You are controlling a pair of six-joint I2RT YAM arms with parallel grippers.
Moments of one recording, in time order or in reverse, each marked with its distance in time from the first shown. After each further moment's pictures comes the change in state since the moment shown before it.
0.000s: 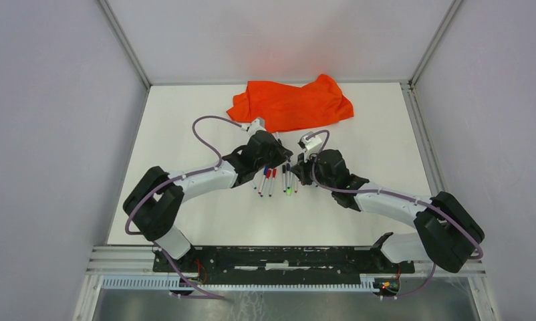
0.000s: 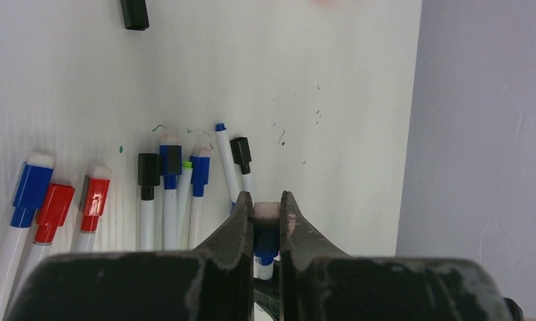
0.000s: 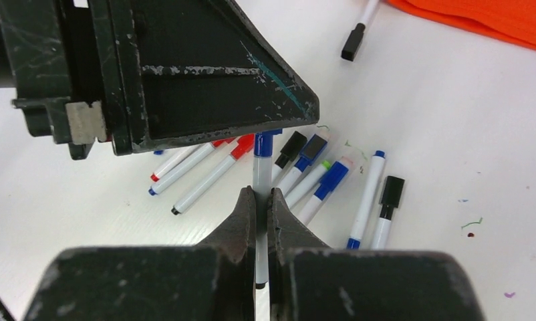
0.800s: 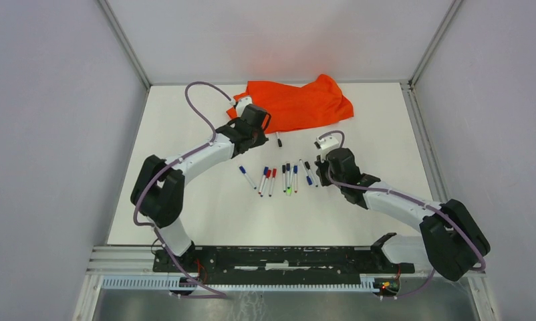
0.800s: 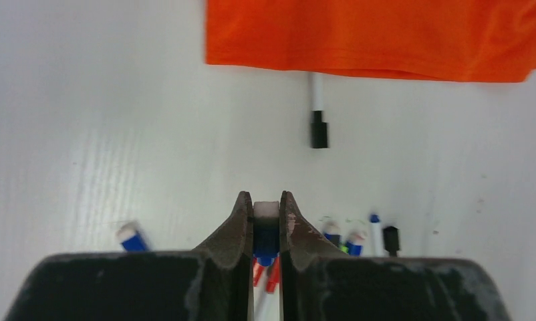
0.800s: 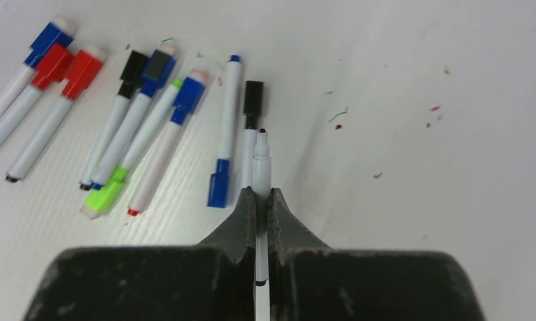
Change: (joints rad) left arm 0.144 0.097 0.323 -0.453 -0.156 0.330; right arm -0.090 -0.065 -0.023 -0.265 0.186 -0.072
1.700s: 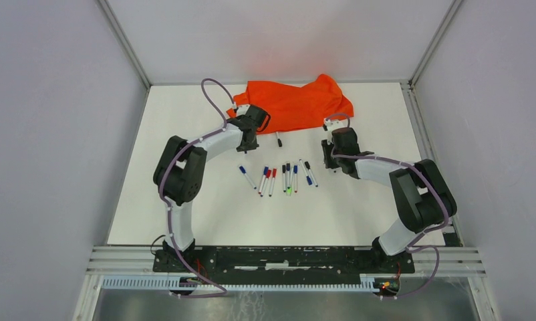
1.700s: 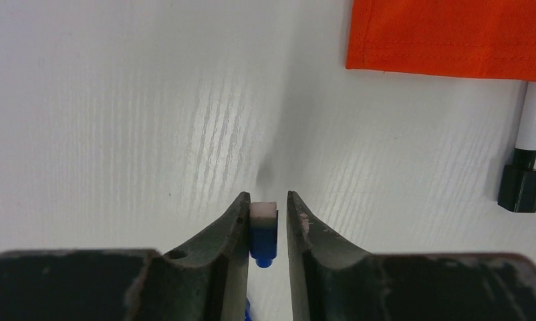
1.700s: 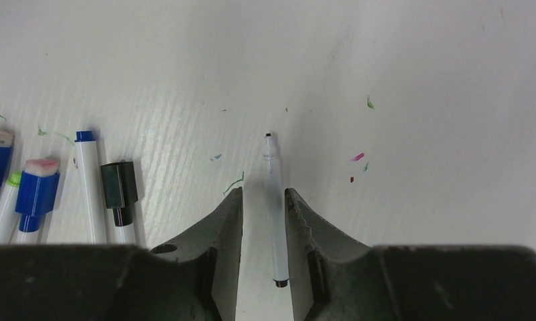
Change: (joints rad) left arm 0.098 0.282 0.147 -0.217 -0.116 0.160; right arm -0.268 0.366 0.224 0.001 -0.071 -0.041
